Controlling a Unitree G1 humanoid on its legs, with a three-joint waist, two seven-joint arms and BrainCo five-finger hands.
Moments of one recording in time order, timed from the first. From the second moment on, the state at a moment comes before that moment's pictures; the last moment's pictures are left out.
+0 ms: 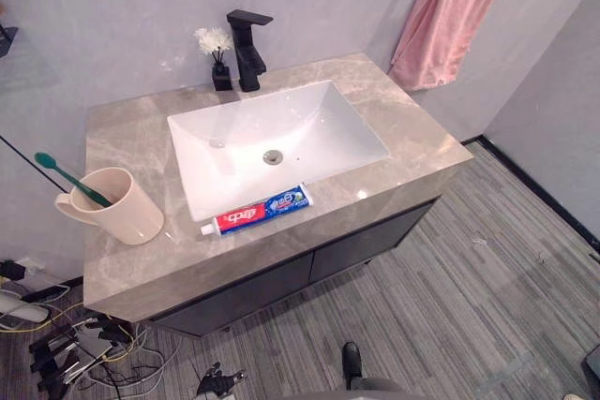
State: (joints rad) left arm 0.09 0.05 0.29 1.16 -0.11 -0.10 0.02; right arm 0.19 -0.05 -0.38 1.19 0.21 -0.12 -0.02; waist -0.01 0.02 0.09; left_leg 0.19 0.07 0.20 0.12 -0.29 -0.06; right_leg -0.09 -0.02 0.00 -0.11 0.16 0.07
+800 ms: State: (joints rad) left arm 0.06 0.04 0.08 1.10 -0.10 -0.13 0.04; right arm 0.17 -0.06 -0.43 1.16 0.31 -0.13 -0.05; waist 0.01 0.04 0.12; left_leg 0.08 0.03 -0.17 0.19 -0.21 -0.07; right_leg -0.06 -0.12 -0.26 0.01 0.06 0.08
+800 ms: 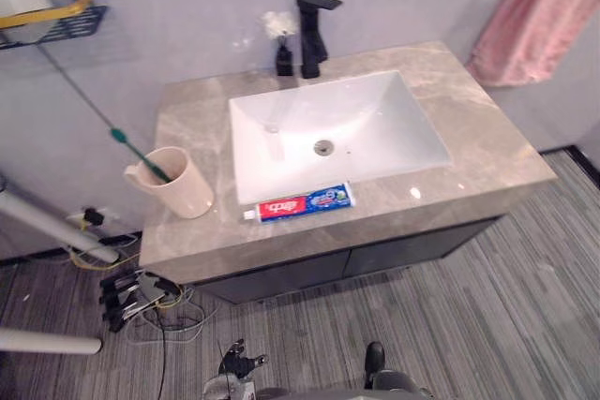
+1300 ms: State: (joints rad) left arm 0.05 0.04 0.17 1.14 -0.12 -0.13 0.05; right arm 0.14 -0.03 -0.48 1.16 0.32 -0.14 -0.04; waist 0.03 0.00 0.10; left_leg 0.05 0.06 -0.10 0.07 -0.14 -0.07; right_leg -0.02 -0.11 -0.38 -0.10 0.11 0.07
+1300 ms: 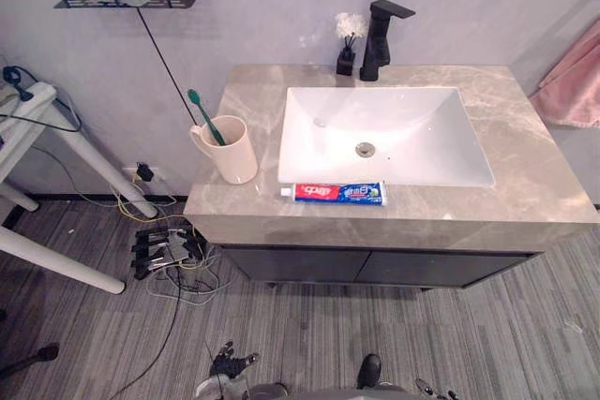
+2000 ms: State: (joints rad) left arm 0.08 0.09 0.17 1.11 -0.06 -0.12 0.03; right arm 0.20 -0.32 -0.41 0.50 0.28 -0.14 0.02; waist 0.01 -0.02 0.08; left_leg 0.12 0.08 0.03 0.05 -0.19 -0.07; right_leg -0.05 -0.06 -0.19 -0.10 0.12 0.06
